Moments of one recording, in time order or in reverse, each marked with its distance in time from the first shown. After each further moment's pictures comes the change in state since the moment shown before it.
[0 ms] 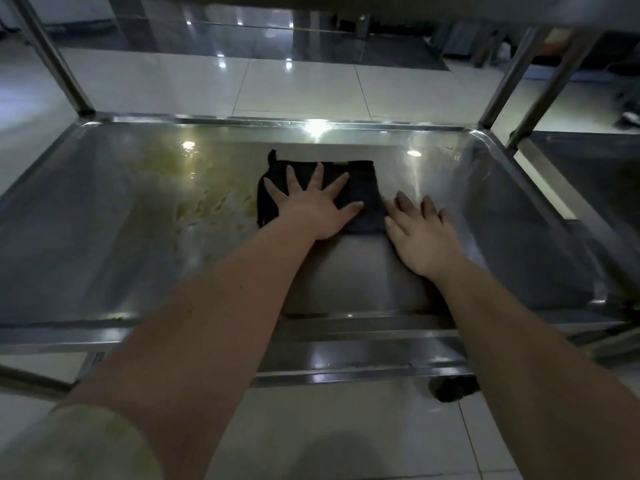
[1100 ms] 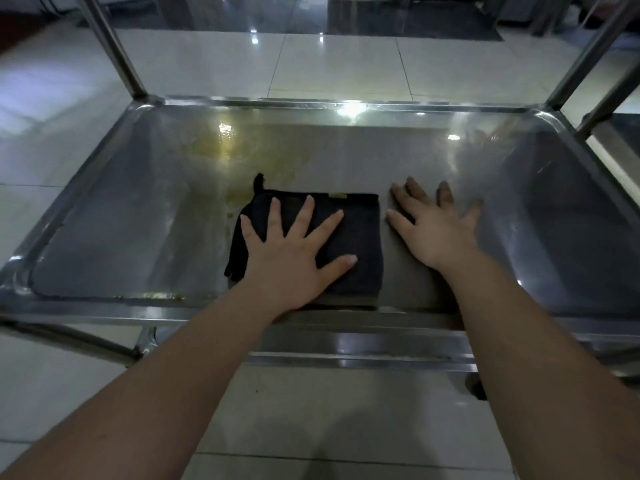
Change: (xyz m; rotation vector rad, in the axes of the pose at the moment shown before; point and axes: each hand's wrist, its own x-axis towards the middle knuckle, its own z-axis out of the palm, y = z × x) left_hand -0.114 -0.087 0.027 0.001 0.128 0.045; right_hand 0.012 -0.058 0.005 0.009 -0.030 -0.001
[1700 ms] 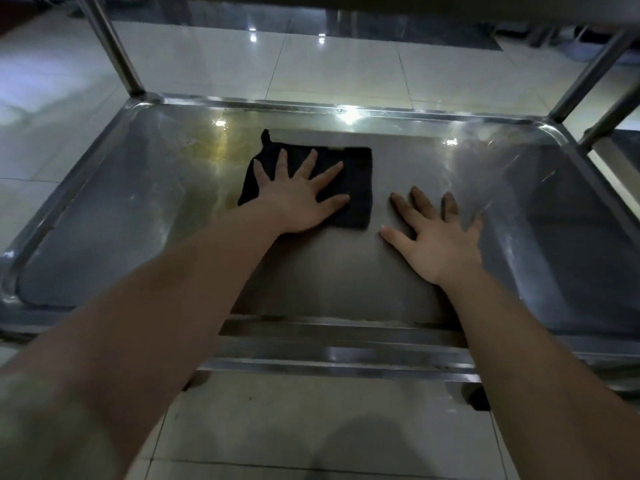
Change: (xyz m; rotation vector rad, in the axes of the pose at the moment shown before) left_hand 0.116 -0.028 -0.024 0.012 -0.163 0.010; right_hand 0.003 0.003 0.008 -0.046 -0.013 0.008
